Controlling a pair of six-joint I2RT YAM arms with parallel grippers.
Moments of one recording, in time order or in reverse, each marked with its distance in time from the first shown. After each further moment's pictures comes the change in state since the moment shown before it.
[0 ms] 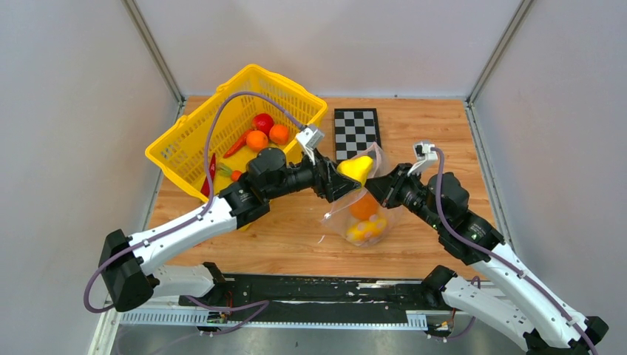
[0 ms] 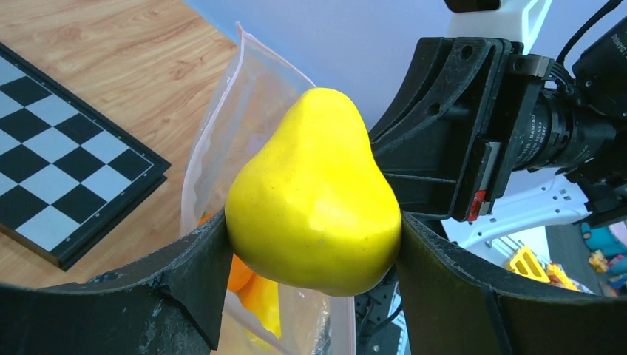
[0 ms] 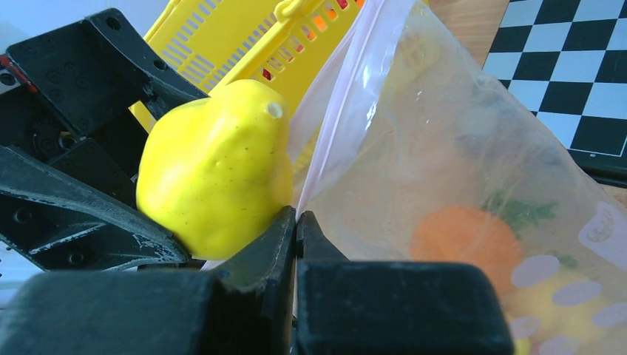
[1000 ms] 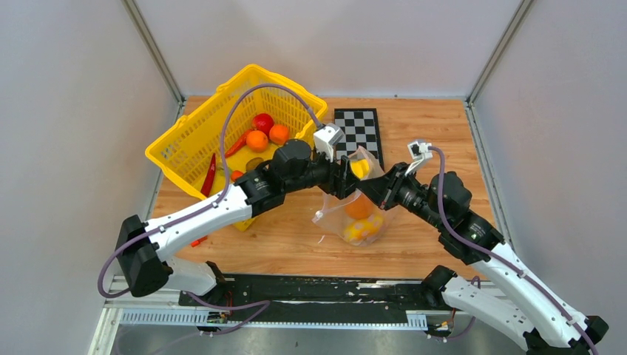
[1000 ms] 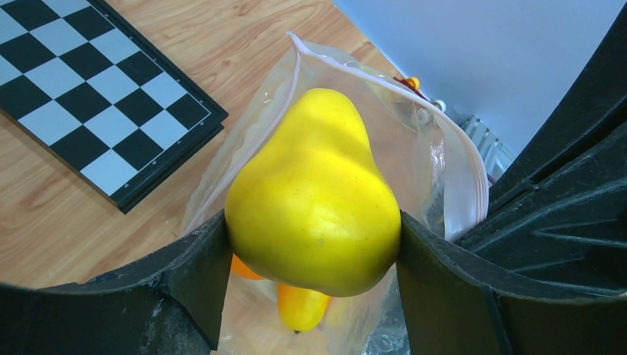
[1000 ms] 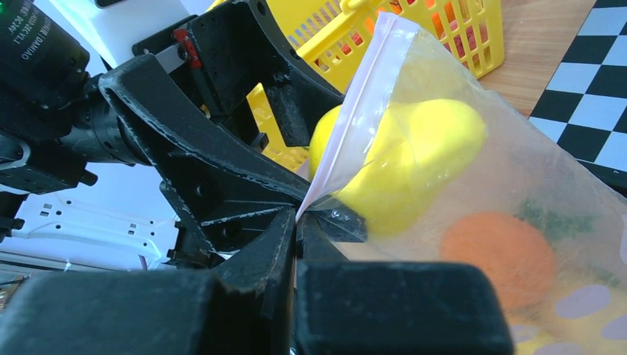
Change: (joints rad) left arm -0.029 0.135 0.153 -0.250 -0.132 0.072; right arm 0.000 0.007 0.007 0.055 -0.118 -0.006
